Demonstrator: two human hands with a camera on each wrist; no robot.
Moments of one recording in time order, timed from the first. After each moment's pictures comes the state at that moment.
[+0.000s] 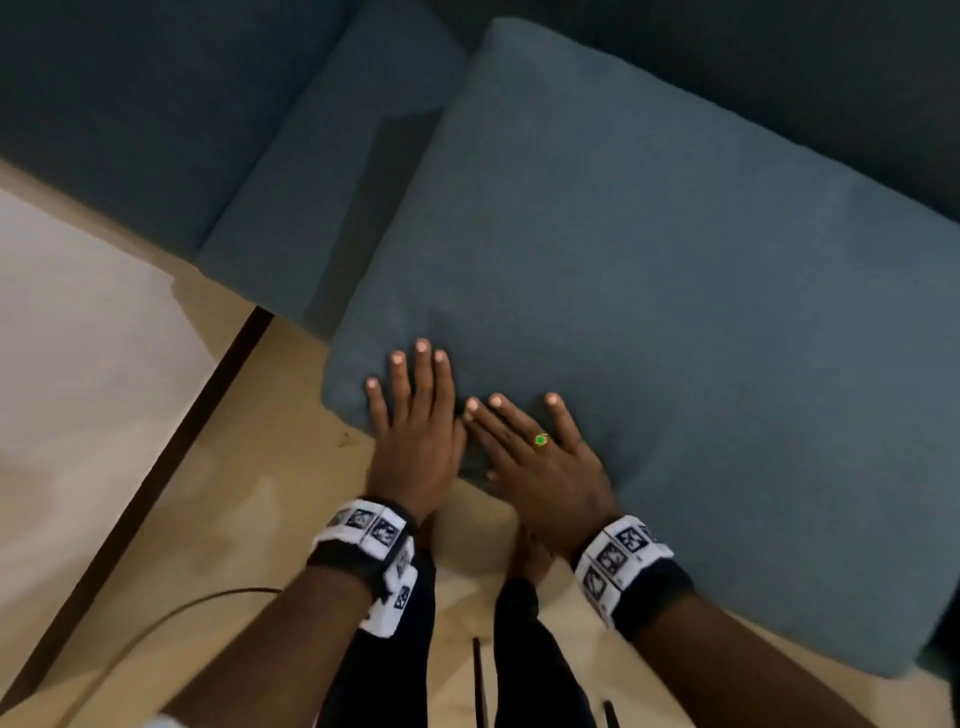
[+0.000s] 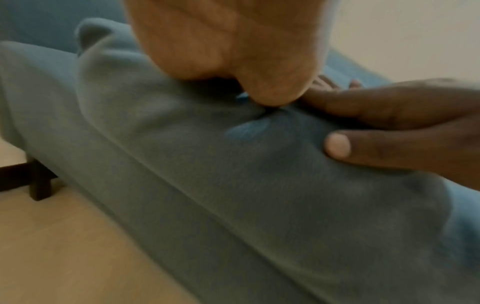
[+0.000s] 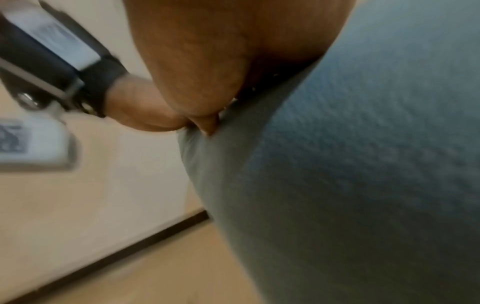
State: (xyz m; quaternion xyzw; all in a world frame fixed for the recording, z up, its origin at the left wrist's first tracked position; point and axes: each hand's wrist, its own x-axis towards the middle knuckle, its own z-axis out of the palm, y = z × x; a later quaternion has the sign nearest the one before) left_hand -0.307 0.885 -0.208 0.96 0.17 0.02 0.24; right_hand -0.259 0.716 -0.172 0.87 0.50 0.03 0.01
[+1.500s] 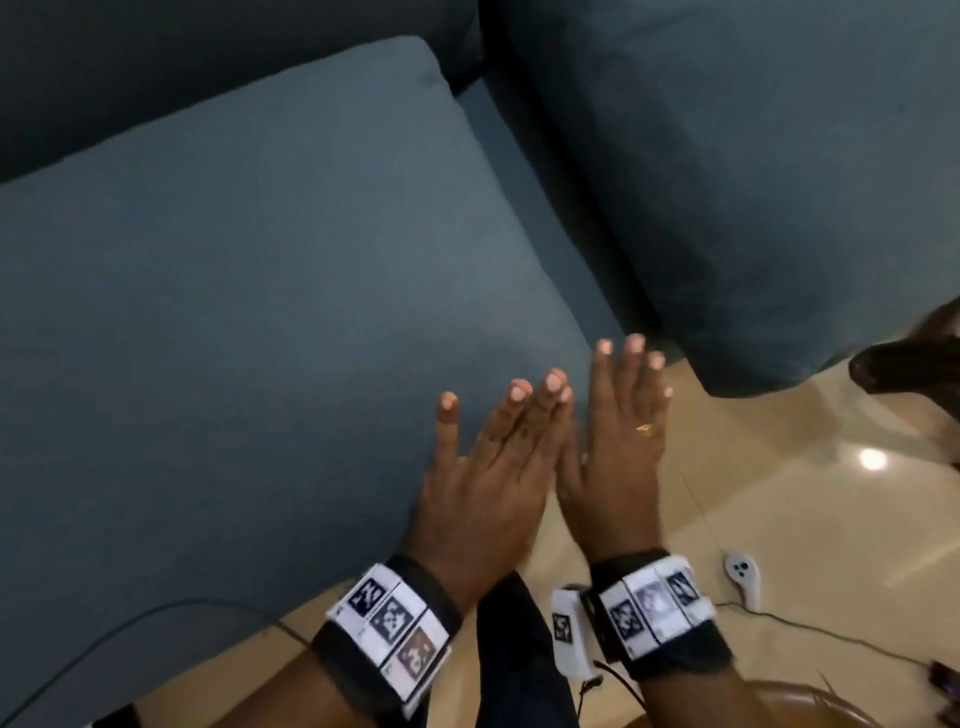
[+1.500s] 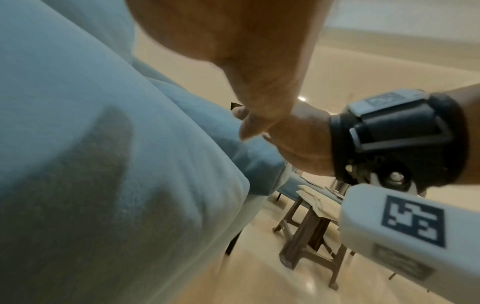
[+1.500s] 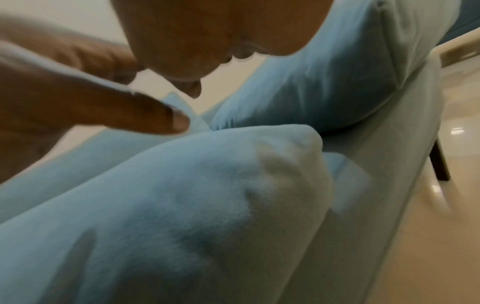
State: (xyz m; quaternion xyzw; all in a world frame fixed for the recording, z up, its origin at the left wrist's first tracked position) left_hand -0.281 0.491 -0.181 0.90 -0.44 0.02 0.00; right_hand -0.339 0.356 -0.202 0.94 -0.25 0.07 -0.24
